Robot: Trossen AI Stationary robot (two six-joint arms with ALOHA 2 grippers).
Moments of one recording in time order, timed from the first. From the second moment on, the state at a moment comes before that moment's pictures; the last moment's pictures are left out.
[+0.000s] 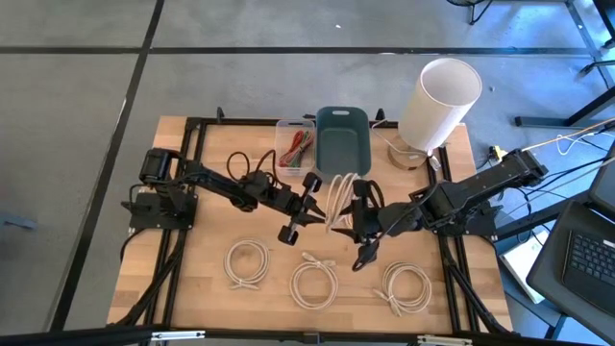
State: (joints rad) left arm -0.04 1.79 0.87 1.33 0.39 0.05; right arm 0.43 1.39 1.27 -0.43 0.42 -0.03
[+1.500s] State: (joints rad) left arm -0.10 1.39 0.87 0.65 -0.16 0.20; right arm -0.08 1.38 1.35 -0.84 0.39 -0.09
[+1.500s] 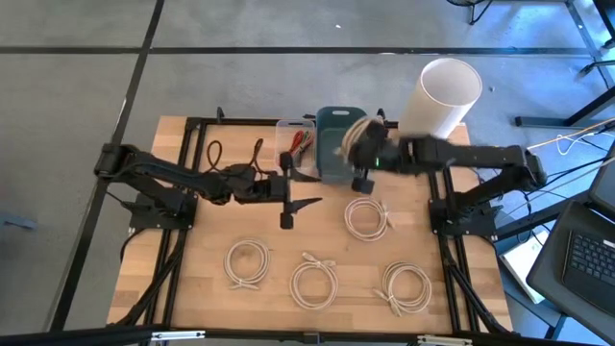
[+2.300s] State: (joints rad) left arm -0.13 1.34 0.87 0.65 -0.16 0.23; right arm -0.31 1.82 1.74 -1.13 0.21 -0.10
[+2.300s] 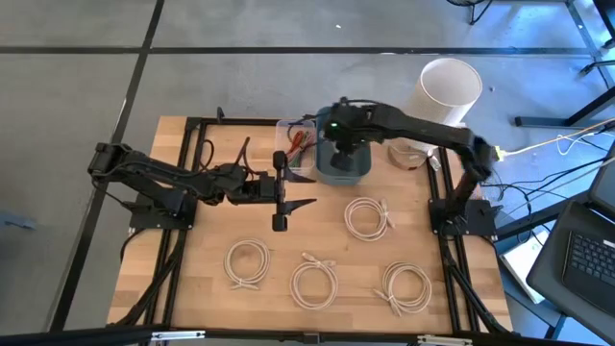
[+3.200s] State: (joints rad) left arm -0.19 1.34 0.87 0.63 -0.16 0.19; right arm -0.48 2.01 1.75 -1.04 -0.10 -0.21
